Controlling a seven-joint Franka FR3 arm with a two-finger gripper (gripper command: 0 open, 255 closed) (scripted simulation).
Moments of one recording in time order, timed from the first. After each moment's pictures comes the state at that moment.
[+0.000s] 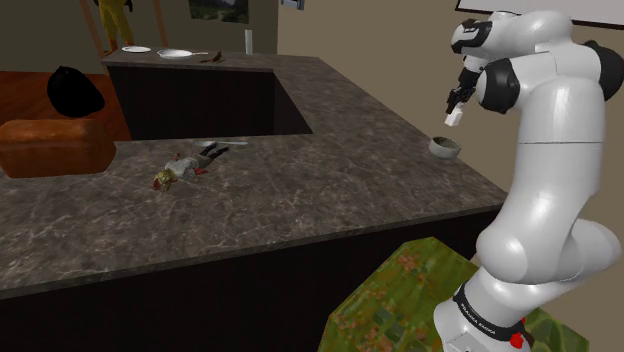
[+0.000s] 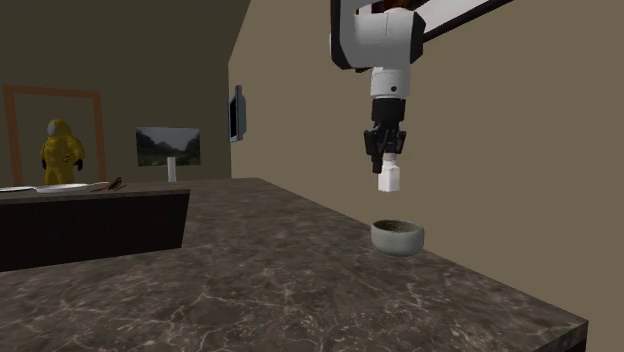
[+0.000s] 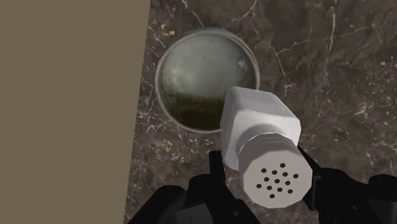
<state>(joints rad) -0.55 0.53 -0.61 -1.24 0.35 1.77 -0.96</state>
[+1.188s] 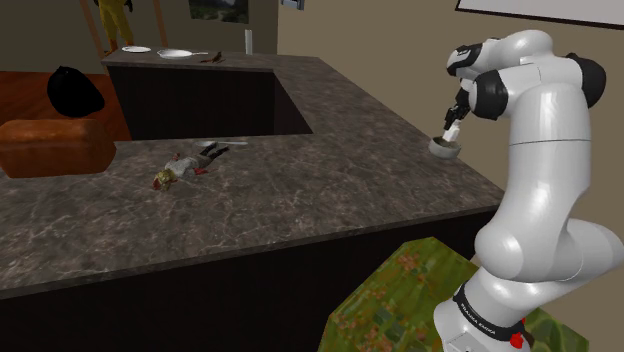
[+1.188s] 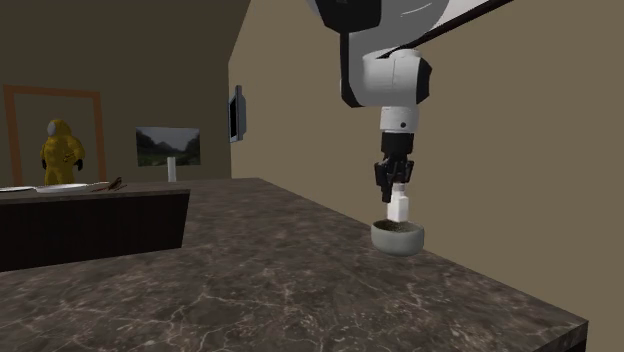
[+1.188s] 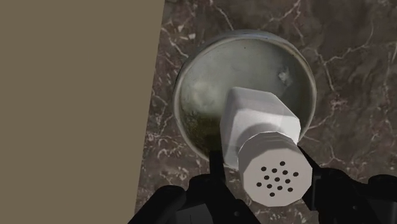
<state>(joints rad) -0.60 0.63 -0.59 -1.28 0.41 1.89 -1.03</state>
